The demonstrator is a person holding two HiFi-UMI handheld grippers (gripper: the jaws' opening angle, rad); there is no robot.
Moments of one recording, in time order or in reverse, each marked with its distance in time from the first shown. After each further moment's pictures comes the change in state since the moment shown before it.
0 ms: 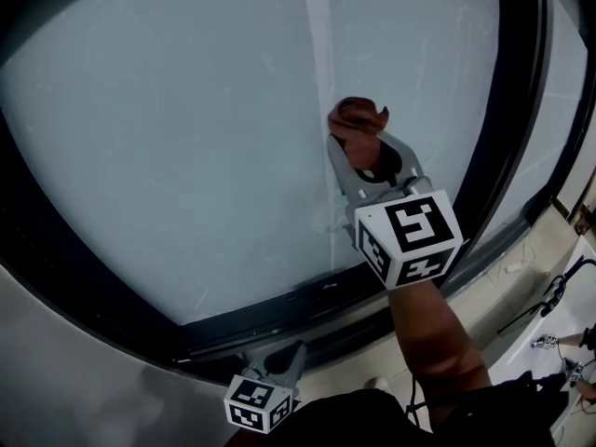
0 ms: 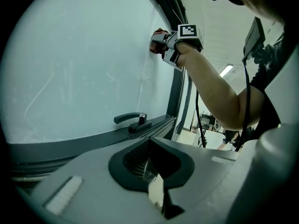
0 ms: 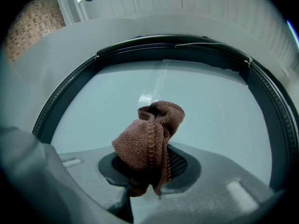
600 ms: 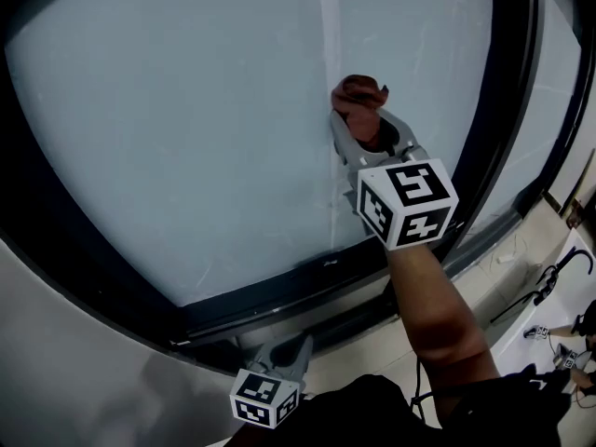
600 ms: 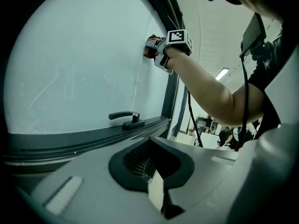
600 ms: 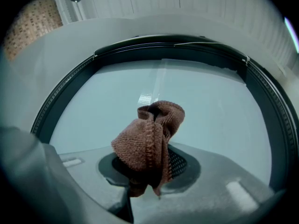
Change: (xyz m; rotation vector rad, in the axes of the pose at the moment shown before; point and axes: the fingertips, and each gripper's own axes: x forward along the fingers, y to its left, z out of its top) left arm -0.019 -0.022 -0.011 -0.004 -0.044 -0.039; right arm 0.003 0.004 -0.003 0.021 0.003 -0.015
